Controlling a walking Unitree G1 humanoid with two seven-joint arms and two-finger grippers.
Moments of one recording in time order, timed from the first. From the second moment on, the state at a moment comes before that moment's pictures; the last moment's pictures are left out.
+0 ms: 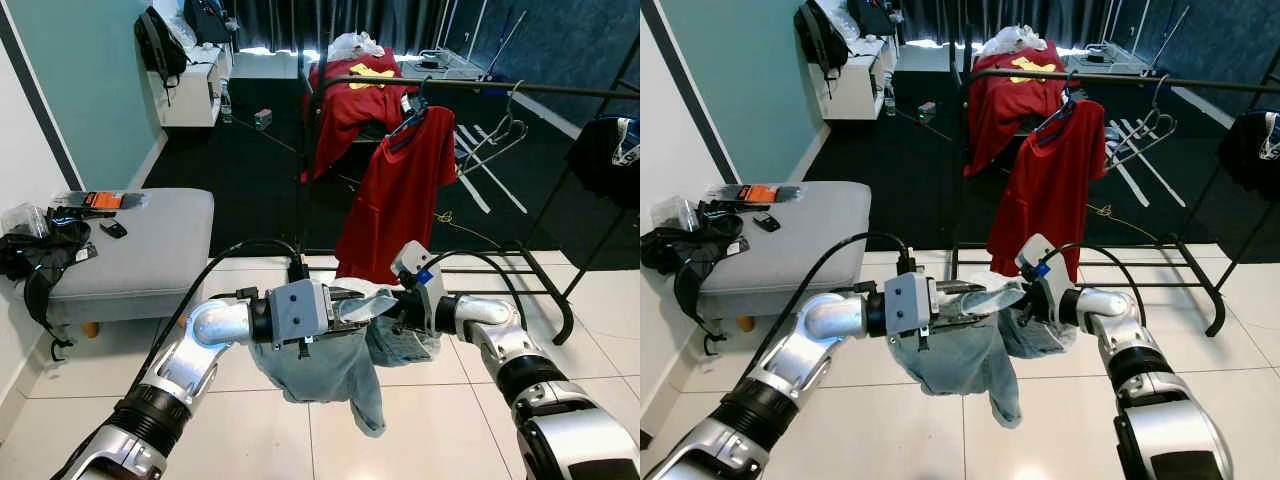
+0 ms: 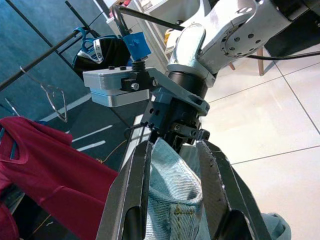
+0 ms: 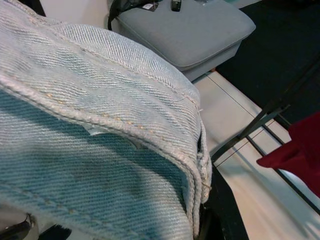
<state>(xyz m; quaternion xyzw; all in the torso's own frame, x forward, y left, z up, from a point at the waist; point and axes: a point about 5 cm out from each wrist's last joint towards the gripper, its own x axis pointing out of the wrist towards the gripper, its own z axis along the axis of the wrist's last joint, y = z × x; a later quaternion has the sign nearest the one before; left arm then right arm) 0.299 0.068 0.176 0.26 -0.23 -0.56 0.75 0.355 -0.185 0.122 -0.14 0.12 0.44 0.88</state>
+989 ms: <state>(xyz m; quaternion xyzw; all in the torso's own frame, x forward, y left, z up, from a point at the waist) 0.300 0.069 0.160 0.31 -0.22 -0.54 0.75 0.356 -0.180 0.123 -0.14 0.11 0.44 0.88</state>
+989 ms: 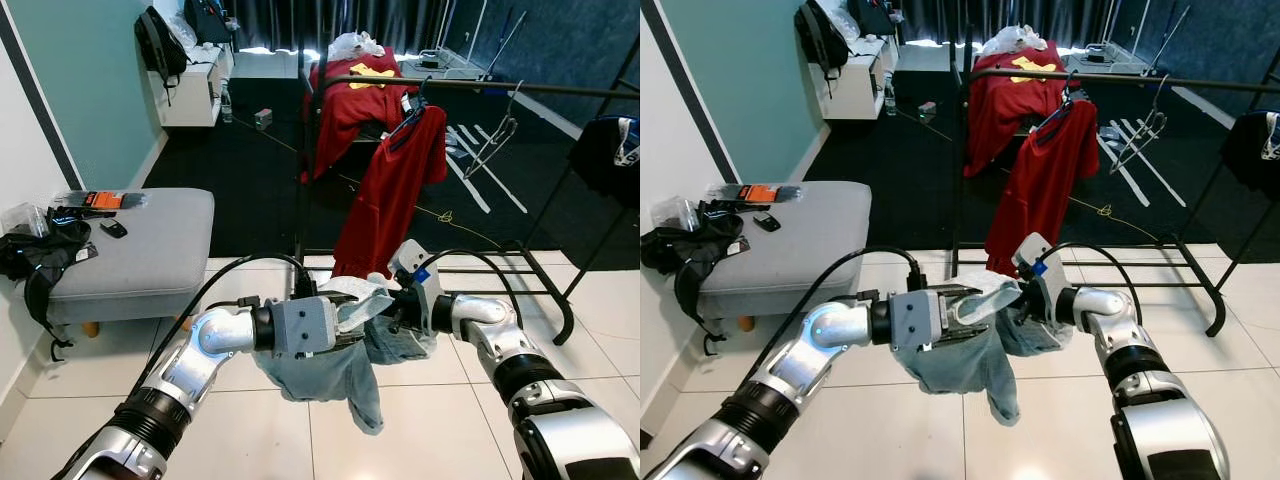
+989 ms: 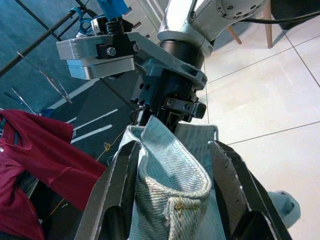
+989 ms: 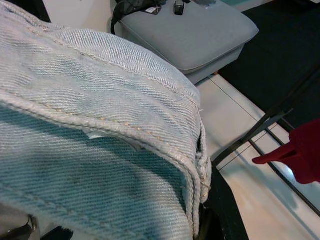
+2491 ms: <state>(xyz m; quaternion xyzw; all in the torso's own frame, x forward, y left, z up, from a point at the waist) 0.315 0.099 0.167 0.29 -0.16 -0.53 0.78 0.342 -0.173 0.099 -0.12 0.10 0.43 0.89</state>
